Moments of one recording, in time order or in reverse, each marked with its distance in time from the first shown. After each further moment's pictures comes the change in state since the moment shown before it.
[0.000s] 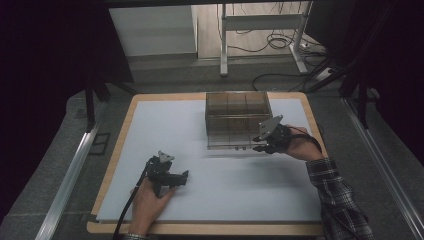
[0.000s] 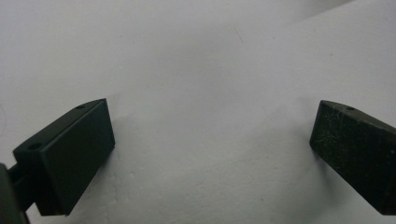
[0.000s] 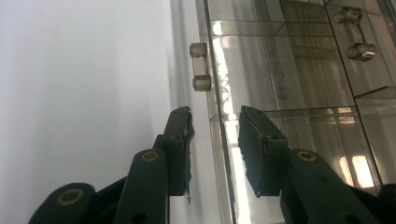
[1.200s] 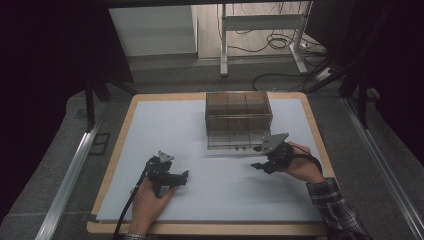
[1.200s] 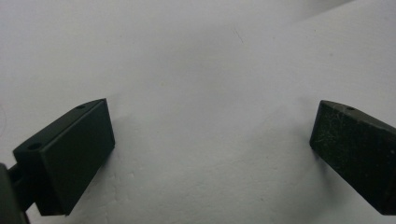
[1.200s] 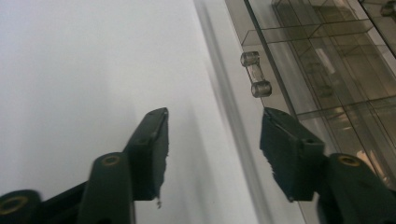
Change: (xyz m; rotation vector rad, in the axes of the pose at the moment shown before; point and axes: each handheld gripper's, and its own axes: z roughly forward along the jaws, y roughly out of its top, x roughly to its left) left arm -0.001 0.000 0.000 -0.006 0.001 -0.008; right arm 0.055 -0.007 0.001 -0.081 -0.063 0.138
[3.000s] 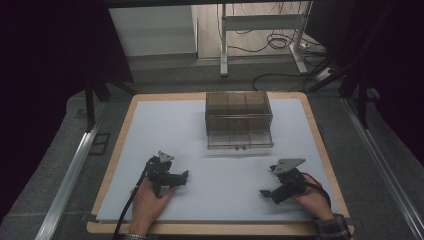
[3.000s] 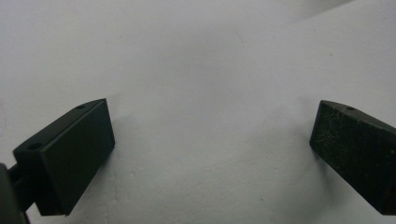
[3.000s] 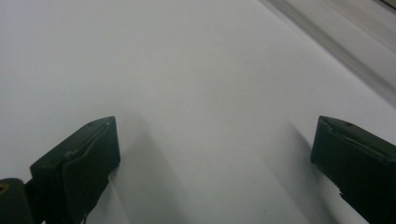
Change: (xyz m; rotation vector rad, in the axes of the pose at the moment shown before) left arm 0.000 0.000 0.000 0.003 0.000 0.004; right arm 0.057 -0.068 0.006 -0.036 -0.026 0.344
